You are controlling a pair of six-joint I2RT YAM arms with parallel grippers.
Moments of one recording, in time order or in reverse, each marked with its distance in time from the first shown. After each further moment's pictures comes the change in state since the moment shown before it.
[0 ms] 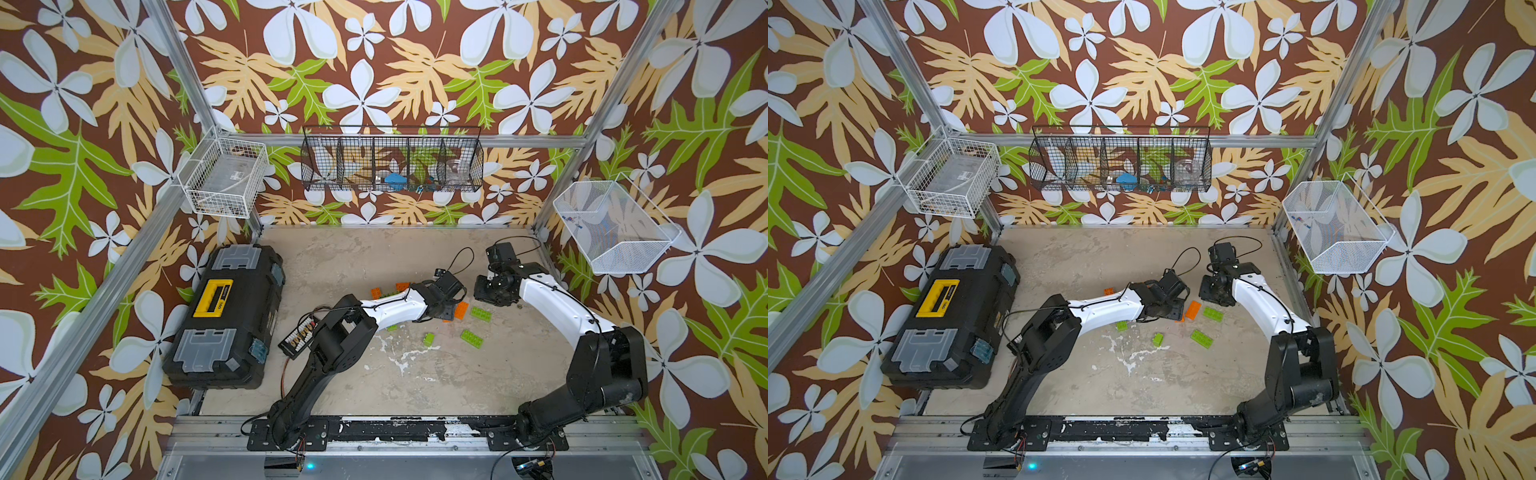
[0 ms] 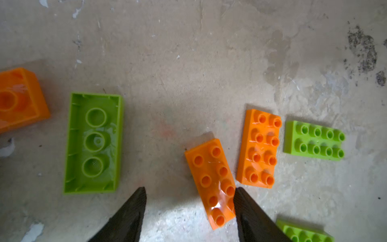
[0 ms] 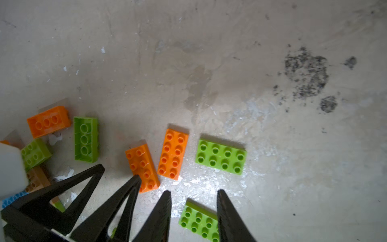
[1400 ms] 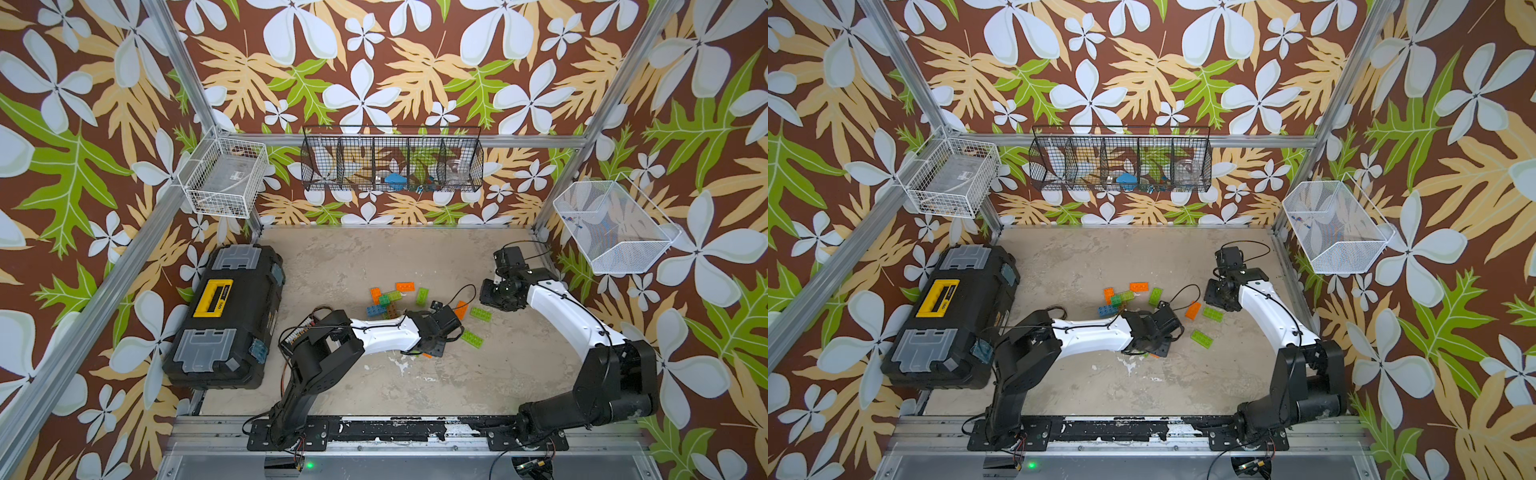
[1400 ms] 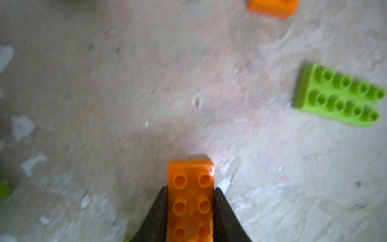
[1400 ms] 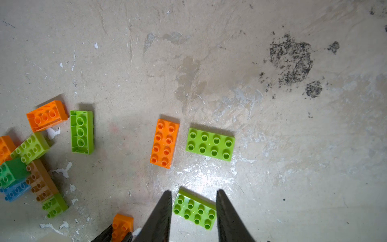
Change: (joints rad) left arm -0.137 -0.278 -0.456 0.009 -0.013 -0.056; right arm -0.020 -0.068 -0.046 -0.014 -0.025 -0.003
